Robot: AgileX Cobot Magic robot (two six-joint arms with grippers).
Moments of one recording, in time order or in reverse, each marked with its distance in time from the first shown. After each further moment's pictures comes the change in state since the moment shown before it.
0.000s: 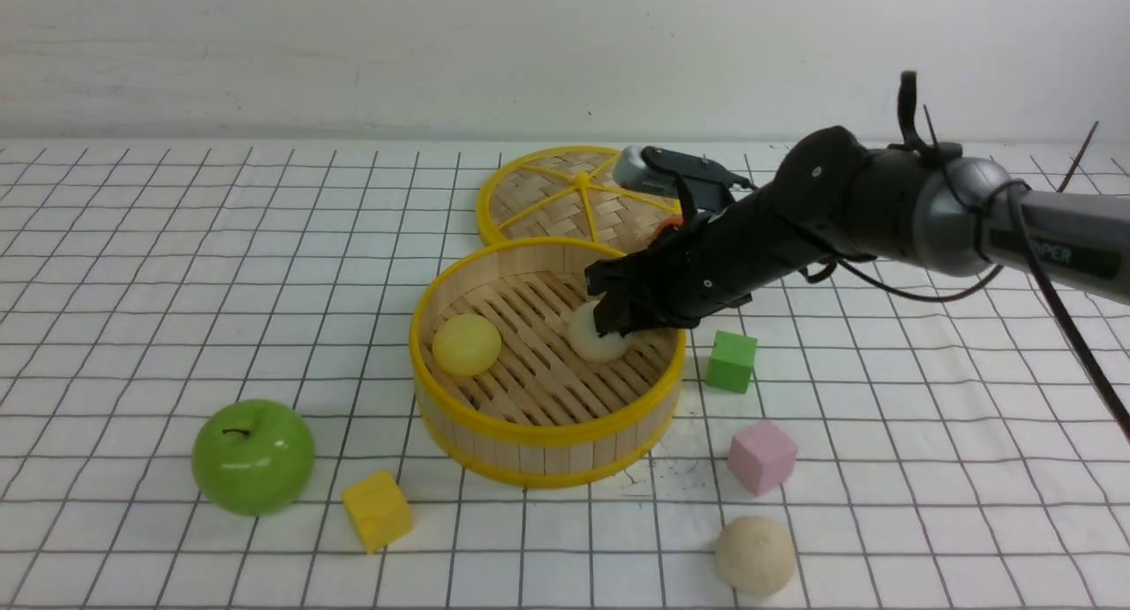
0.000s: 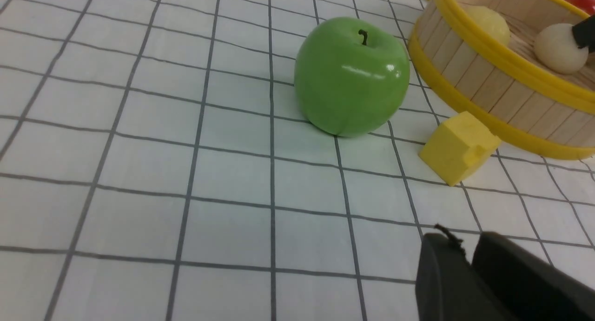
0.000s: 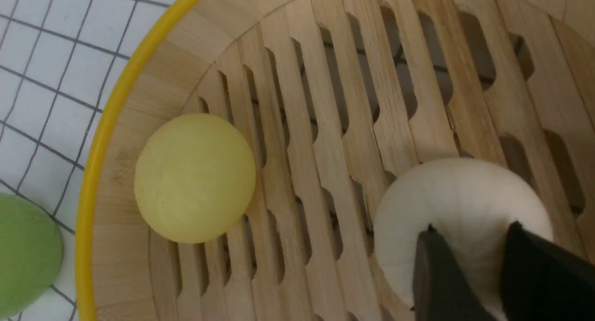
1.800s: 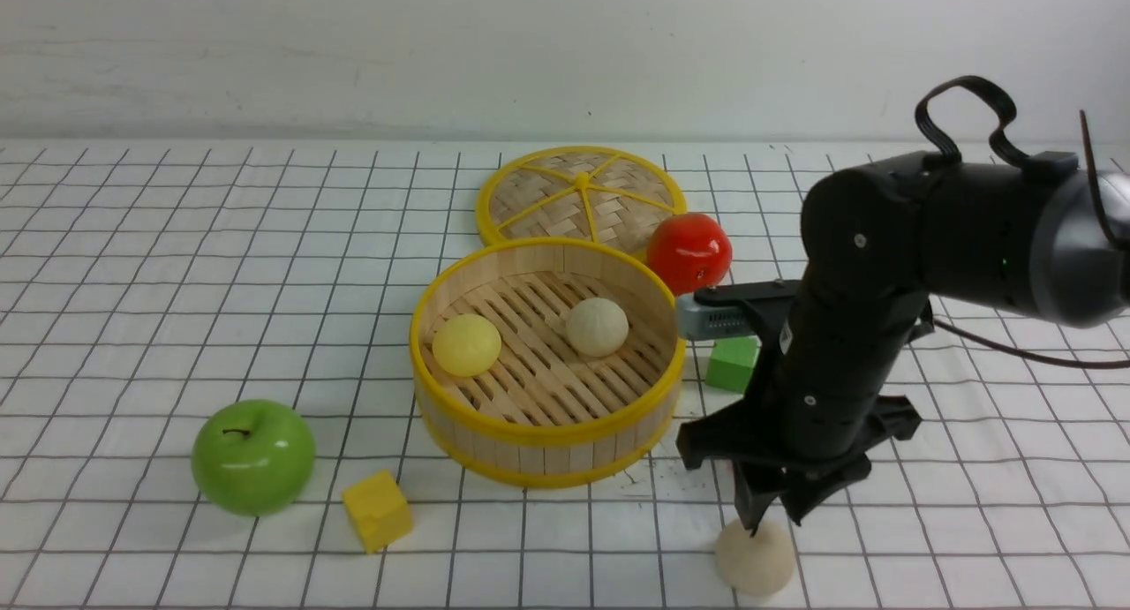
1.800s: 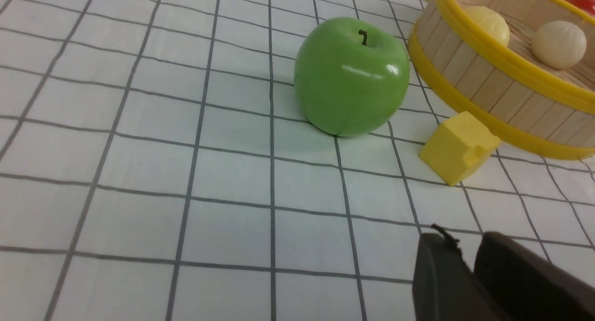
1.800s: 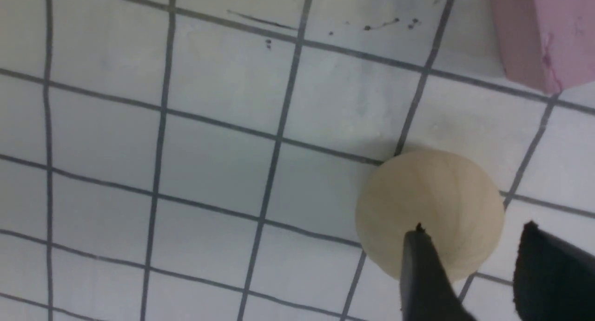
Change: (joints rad) right arm 0.129 -0.313 0.322 -0.594 0.451 0.607; left arm 0.000 0.000 0.000 0.000 0.000 0.000
